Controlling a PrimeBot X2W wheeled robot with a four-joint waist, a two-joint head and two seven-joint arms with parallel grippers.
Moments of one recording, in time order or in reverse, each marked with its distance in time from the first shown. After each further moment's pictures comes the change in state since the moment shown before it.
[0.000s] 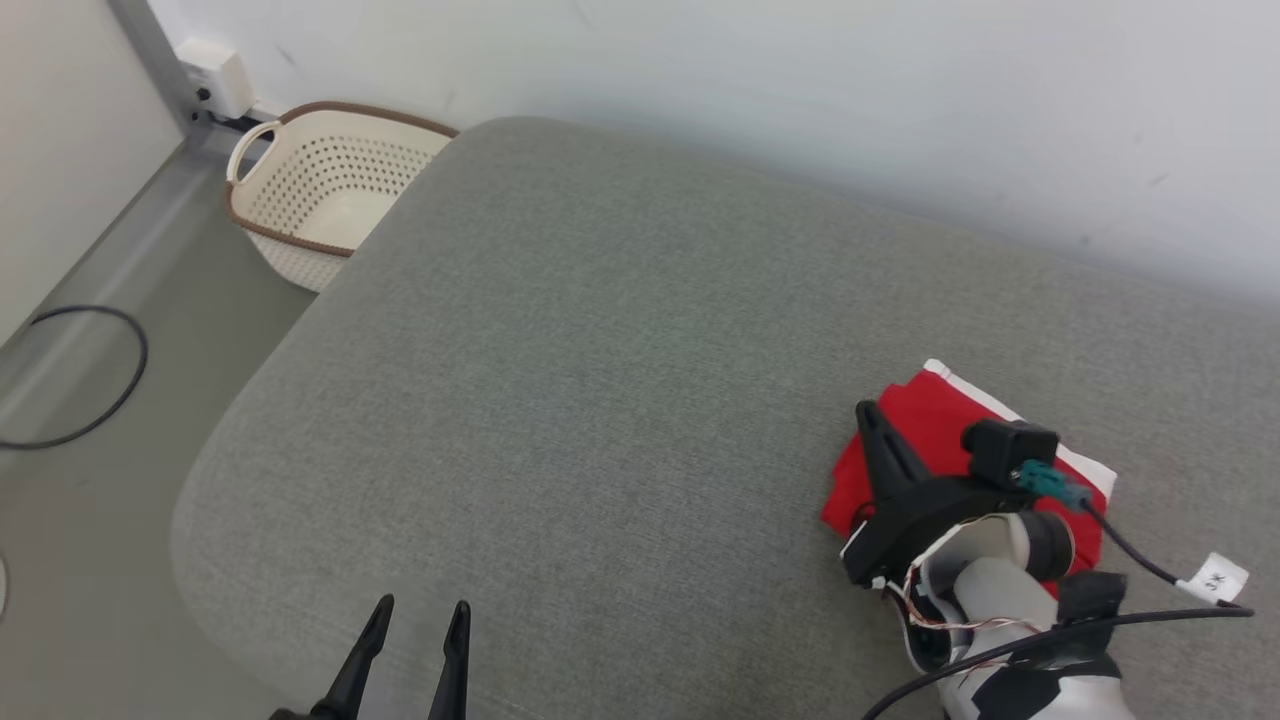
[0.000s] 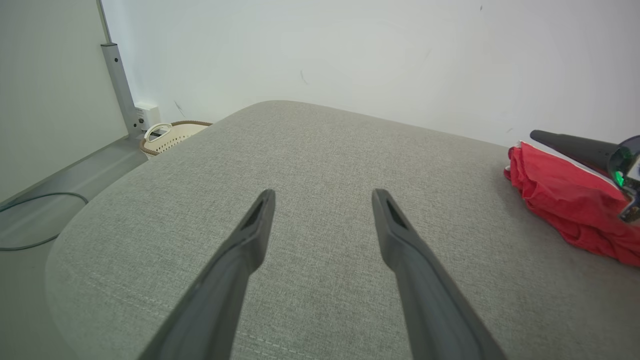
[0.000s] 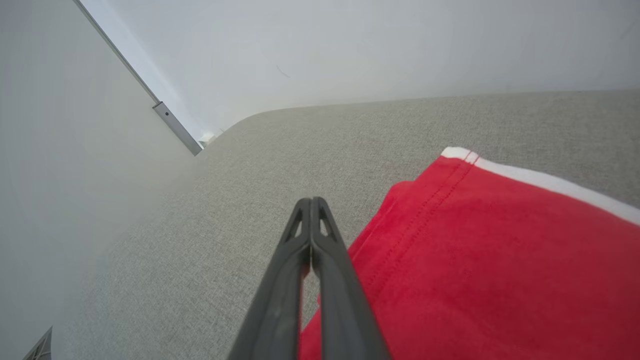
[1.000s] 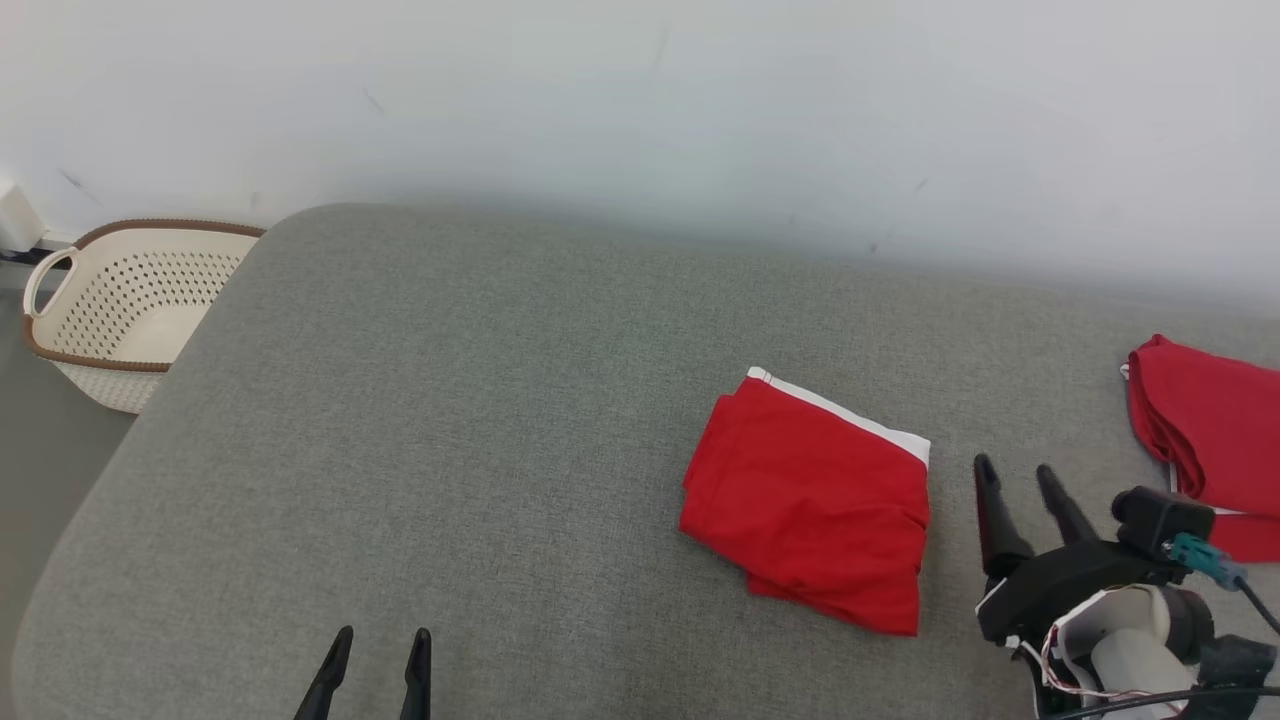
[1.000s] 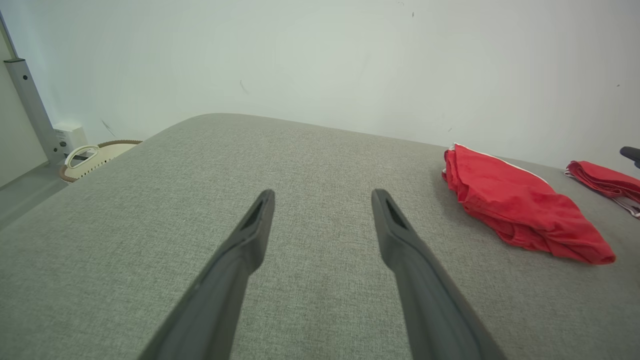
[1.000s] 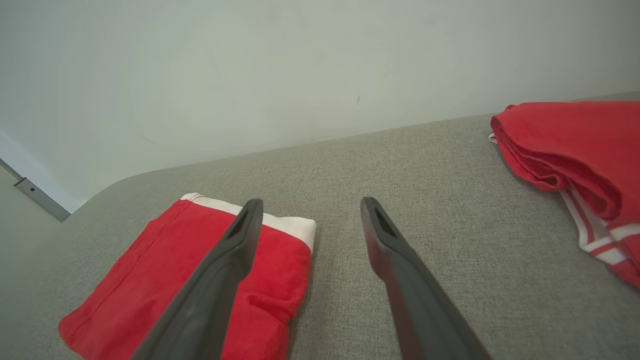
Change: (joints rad) left arm 0.068 0.000 0.069 -0.027 0.011 0.000 0.000; right arm 0.195 -0.180 -0.112 -0.206 0.047 0.000 0.019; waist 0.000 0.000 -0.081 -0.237
